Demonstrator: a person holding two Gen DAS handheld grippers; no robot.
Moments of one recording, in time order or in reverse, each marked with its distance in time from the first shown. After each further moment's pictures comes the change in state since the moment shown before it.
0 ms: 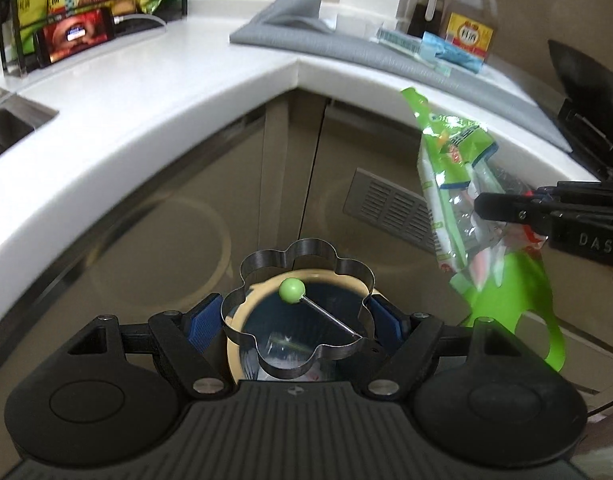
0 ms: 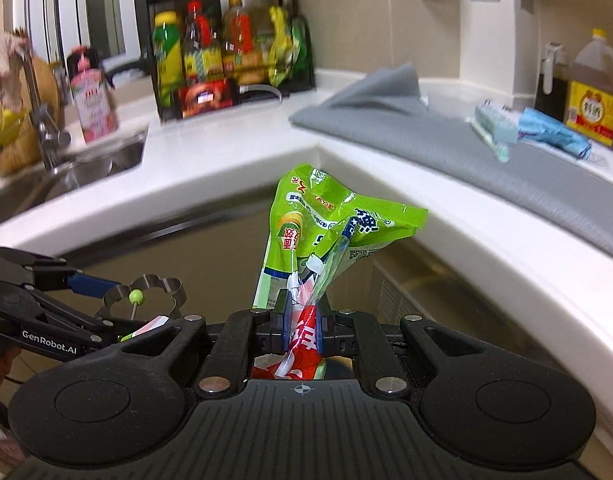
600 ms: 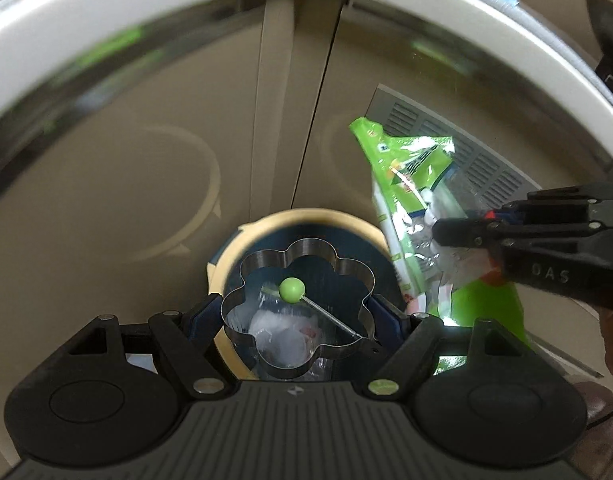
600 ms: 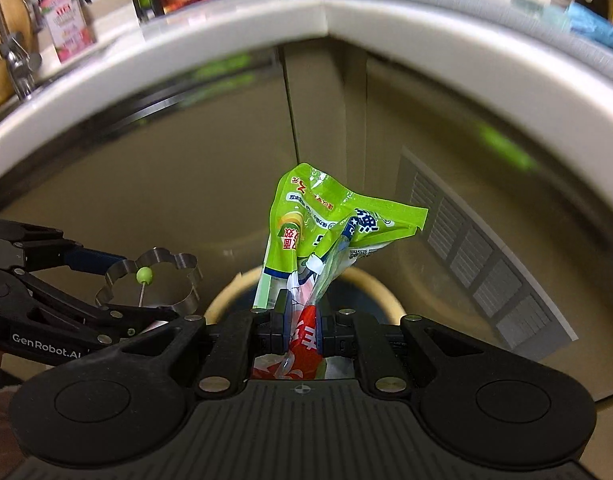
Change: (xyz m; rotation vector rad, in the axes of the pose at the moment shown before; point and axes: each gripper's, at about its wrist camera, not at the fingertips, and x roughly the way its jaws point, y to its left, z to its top) left arm 0.086 0.006 -0.016 -0.034 0.189 -0.014; right arm 0.101 -0.003 -0.037 0.029 0.278 0.027
